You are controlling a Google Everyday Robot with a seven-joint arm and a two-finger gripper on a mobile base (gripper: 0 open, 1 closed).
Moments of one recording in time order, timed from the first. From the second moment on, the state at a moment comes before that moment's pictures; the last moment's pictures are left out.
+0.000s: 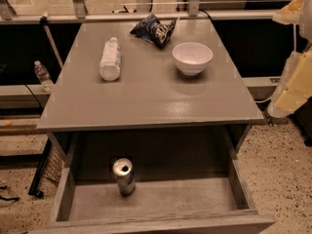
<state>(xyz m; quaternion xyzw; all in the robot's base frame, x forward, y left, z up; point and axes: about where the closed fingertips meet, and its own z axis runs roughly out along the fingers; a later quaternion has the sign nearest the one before) 0.428 -0.197 1.033 -0.60 0.76 -0.09 0.23</state>
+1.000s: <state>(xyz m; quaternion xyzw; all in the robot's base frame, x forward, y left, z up) 0.438 -0.168 1.009 -0.59 0.77 -0.02 0.27</state>
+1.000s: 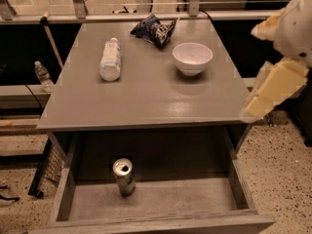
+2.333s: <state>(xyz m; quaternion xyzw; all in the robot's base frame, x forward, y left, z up) 0.408 -0.079 0.926 -0.58 0.74 0.12 0.33</state>
